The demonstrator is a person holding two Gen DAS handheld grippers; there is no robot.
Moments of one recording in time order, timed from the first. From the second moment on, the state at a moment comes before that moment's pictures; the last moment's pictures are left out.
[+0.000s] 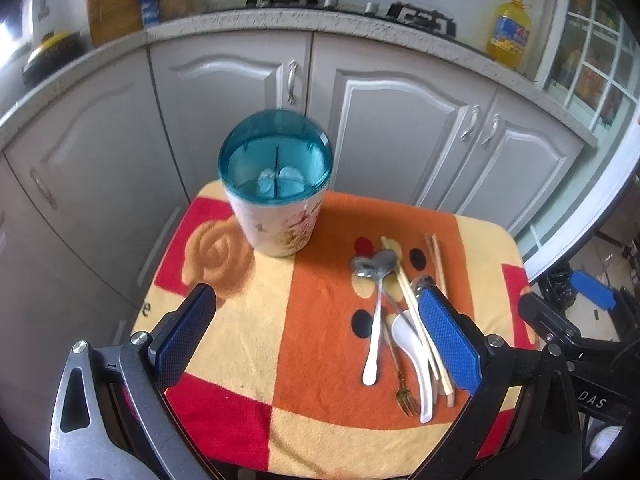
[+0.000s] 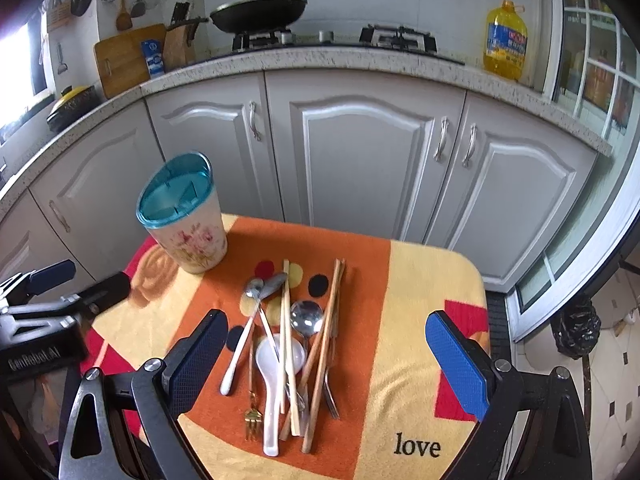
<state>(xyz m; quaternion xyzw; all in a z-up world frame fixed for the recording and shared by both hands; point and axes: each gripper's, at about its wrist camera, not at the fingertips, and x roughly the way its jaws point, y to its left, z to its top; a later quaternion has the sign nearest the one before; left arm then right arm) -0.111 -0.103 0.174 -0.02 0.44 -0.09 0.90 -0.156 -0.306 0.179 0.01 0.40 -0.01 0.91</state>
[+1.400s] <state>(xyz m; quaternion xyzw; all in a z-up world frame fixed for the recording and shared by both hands) -0.033 -0.144 0.072 -0.03 0.54 -0.24 0.81 -0.064 -0.303 0.086 0.05 0.50 0.12 0.86</state>
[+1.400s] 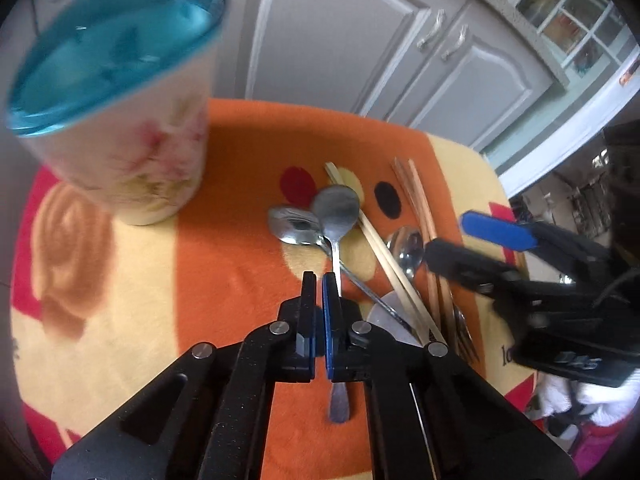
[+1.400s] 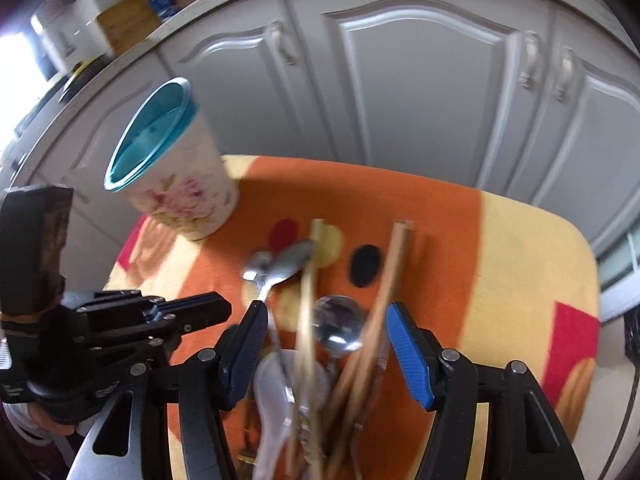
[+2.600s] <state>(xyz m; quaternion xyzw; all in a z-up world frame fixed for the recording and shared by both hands) -0.031 -0.168 0.053 -0.02 0.56 -0.26 0.78 -0.066 -0.296 0.079 0.02 0.52 0.11 0.85</state>
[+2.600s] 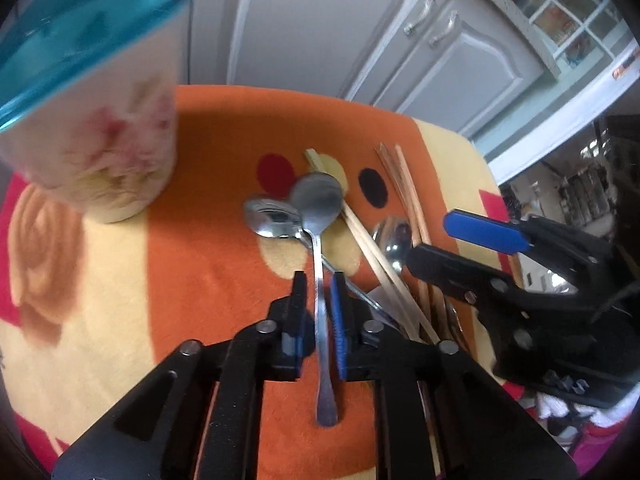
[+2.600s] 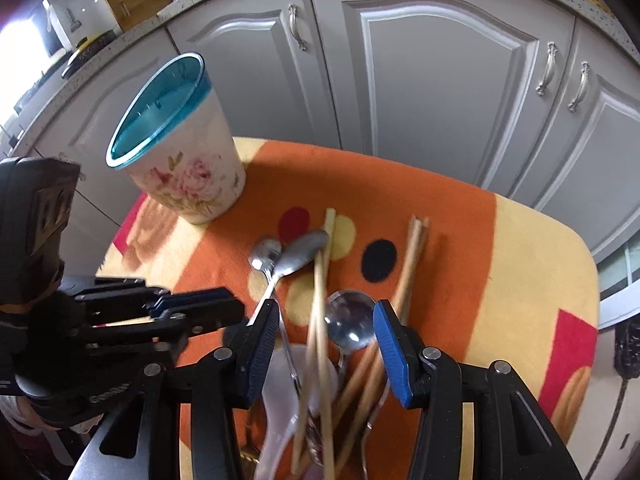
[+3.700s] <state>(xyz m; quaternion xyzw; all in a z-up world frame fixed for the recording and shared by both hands) -0.068 -0.071 0.104 -0.05 0.51 -0.21 0.83 -0.016 -0.230 0.036 -0.04 0.56 0.19 0.81</state>
